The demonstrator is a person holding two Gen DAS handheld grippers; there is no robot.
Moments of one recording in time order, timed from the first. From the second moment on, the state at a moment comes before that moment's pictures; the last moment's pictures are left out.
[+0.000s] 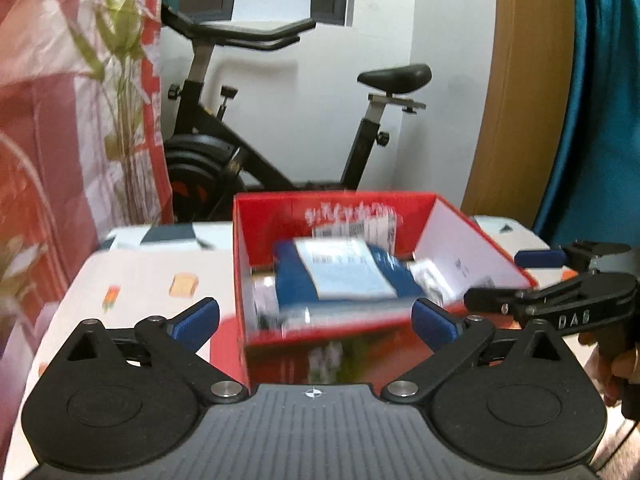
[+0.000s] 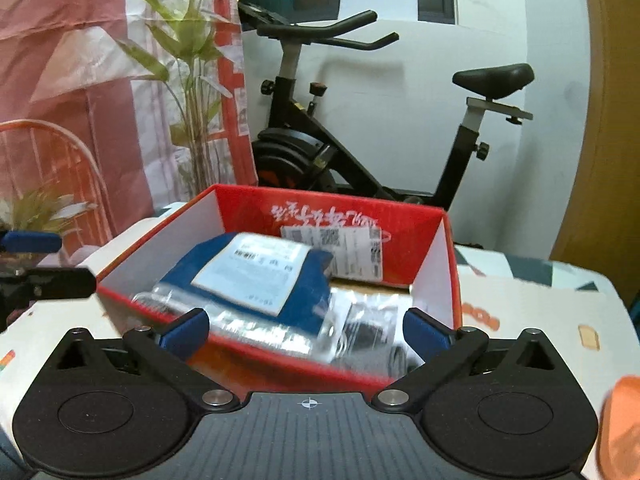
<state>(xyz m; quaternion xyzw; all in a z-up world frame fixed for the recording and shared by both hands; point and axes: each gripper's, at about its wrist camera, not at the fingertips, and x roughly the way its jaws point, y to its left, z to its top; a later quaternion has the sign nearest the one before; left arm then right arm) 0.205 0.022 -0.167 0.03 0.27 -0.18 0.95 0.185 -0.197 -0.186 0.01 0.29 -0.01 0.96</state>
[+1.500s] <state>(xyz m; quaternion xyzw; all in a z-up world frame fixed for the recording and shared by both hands) 0.118 0.034 -0.298 -0.02 0.47 -0.14 0.87 0.079 -0.158 -0.310 0.01 0.41 0.00 0.91</state>
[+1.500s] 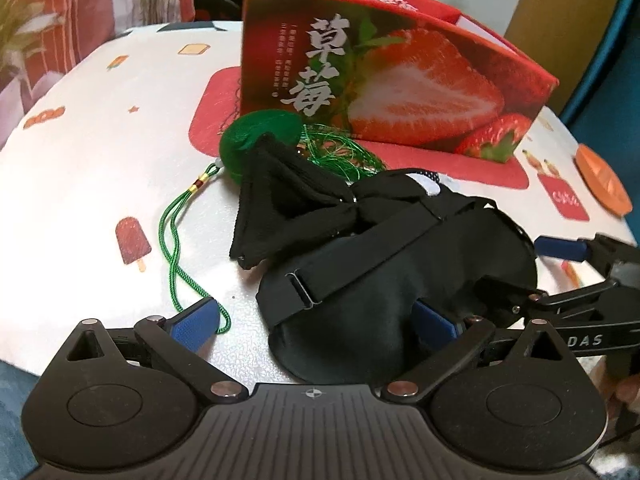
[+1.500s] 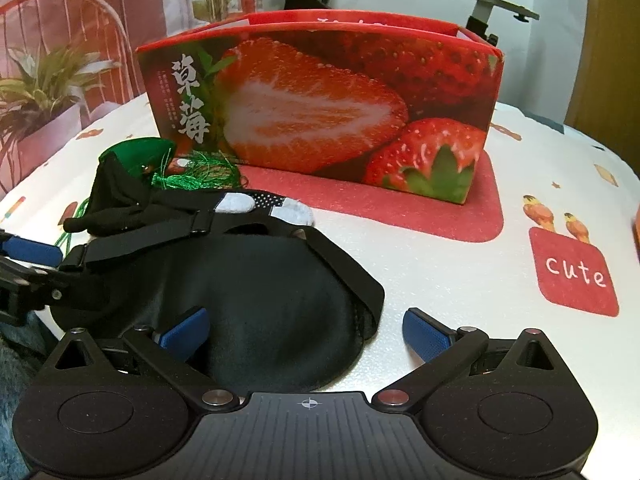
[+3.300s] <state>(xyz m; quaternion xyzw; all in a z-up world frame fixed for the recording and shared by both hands) 0.124 0.058 -0.291 -0.11 0.45 -0.17 0.87 0.083 -0.159 -0.320 0.00 0.38 -0.01 0.93</state>
